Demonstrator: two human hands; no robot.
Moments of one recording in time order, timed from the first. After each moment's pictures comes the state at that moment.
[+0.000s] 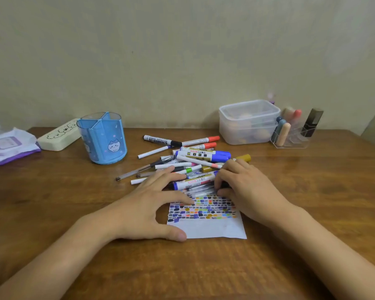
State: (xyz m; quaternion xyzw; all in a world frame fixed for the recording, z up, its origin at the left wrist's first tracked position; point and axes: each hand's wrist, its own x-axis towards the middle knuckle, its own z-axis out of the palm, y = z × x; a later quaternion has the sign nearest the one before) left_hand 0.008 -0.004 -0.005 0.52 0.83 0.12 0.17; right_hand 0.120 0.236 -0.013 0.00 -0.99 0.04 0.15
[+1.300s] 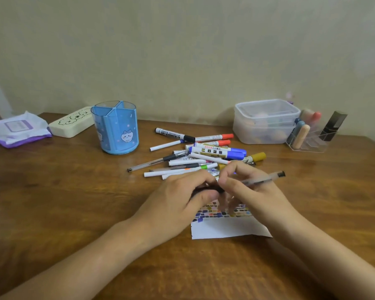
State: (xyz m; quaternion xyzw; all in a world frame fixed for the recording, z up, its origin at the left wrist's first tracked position) left_hand 0.040 0.017 -0.014 0.49 0.78 0.40 0.03; right_hand 0.131 0.180 0.004 -0.04 -0.79 0.60 0.13
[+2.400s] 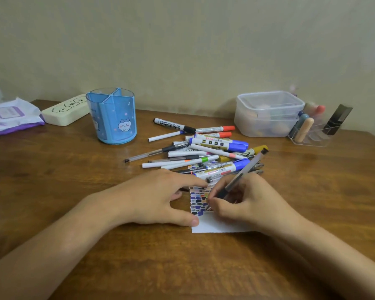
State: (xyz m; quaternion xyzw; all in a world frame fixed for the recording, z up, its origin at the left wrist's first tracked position) left_hand 0.011 -0.002 0.002 0.52 0.82 0.15 0.16; right_hand 0.131 0.179 -0.010 -0.04 -0.90 0.42 0.07
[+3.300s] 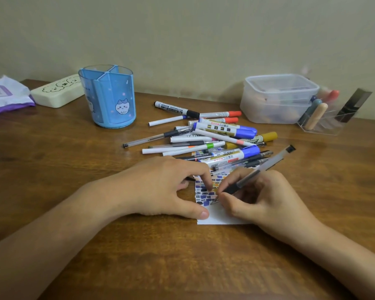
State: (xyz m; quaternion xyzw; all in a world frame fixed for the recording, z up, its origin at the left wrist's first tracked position) left_hand 0.010 0.002 -0.001 0.54 0.82 0.14 0.16; right_hand 0.140 0.181 -0.029 -0.02 -0.89 0.43 0.12
